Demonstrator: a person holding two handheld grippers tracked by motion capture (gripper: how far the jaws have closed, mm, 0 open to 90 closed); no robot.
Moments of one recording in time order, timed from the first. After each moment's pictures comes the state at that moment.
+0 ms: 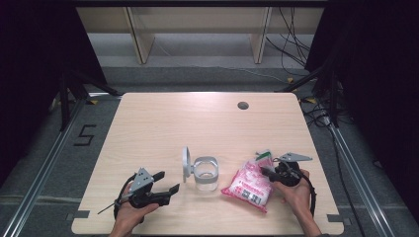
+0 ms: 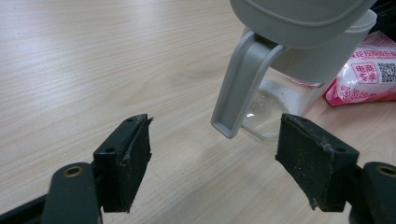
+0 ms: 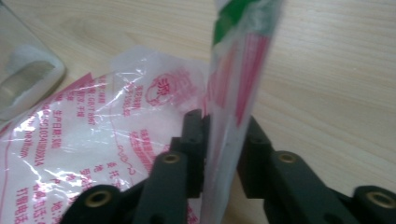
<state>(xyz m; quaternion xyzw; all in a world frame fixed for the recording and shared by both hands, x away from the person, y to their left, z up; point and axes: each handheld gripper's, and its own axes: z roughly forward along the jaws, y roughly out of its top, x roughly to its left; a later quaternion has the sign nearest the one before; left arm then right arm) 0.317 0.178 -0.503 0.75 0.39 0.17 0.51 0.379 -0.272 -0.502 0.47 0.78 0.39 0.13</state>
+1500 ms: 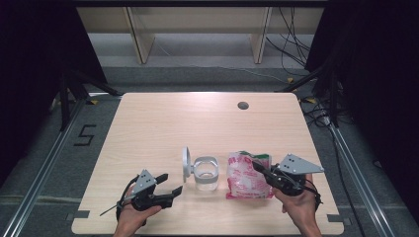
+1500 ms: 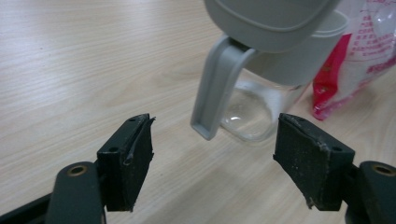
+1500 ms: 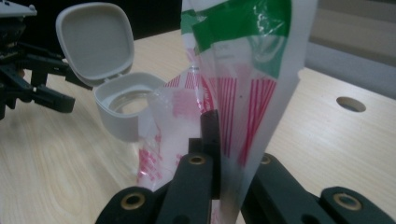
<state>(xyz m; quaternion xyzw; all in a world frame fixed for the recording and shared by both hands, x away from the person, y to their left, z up) 0.306 0.166 -0.497 0.75 0.38 0.16 0.52 0.318 -0.233 -0.412 0.30 0.78 0.51 0.21</state>
